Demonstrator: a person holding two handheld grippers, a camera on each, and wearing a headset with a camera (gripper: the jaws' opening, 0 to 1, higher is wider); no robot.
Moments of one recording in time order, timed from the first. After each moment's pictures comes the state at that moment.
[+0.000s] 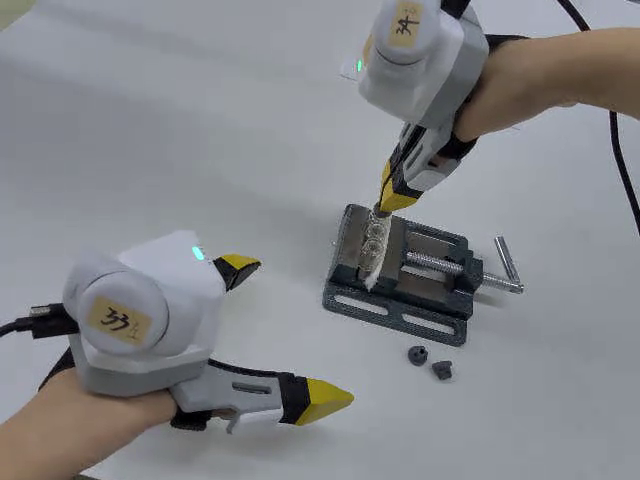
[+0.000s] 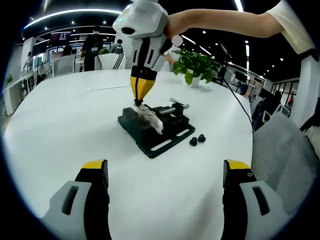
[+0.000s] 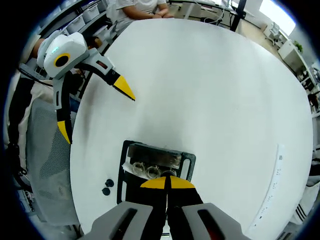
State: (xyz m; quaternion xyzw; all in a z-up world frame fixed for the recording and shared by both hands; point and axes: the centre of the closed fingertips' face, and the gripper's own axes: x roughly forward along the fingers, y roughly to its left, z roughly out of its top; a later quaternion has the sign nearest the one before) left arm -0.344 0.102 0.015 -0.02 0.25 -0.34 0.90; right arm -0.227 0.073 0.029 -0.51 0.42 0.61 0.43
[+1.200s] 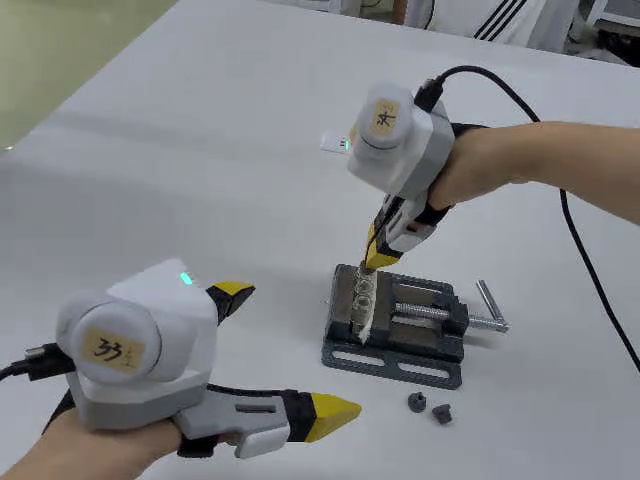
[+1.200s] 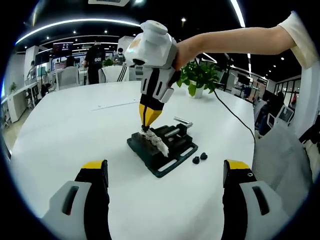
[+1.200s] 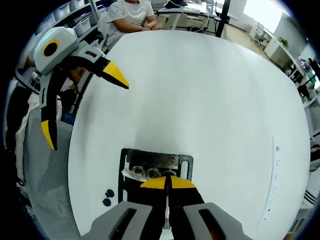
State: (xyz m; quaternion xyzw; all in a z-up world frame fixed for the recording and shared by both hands) left arm -0.332 0.111 0.066 -0.01 0.22 -0.32 0.92; right arm -0.225 0.071 0.030 -0.45 0.40 0.61 0.51
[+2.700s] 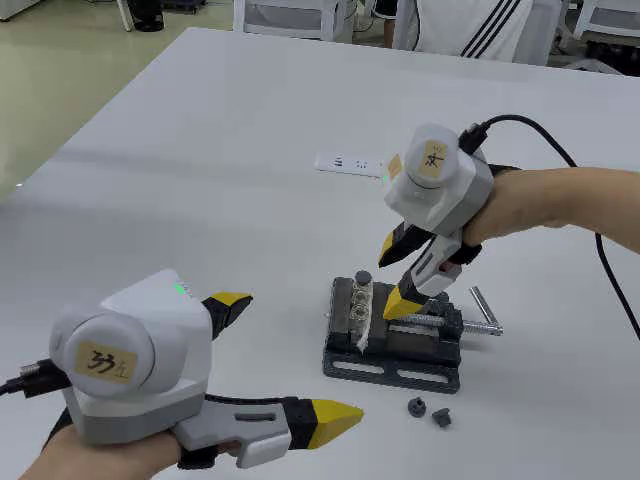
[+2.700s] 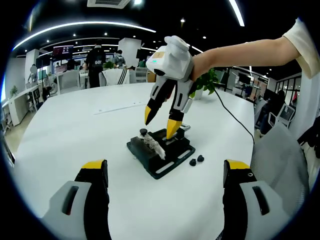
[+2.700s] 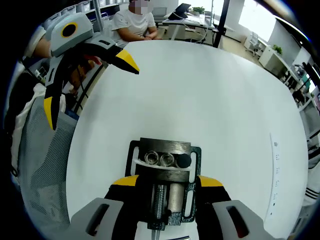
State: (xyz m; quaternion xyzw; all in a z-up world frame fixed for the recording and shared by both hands) left arm -0.341 0.110 0.076 0.00 0.21 -0.32 0.92; right arm -0.242 0.044 0.024 -0.43 0.36 0.63 0.53
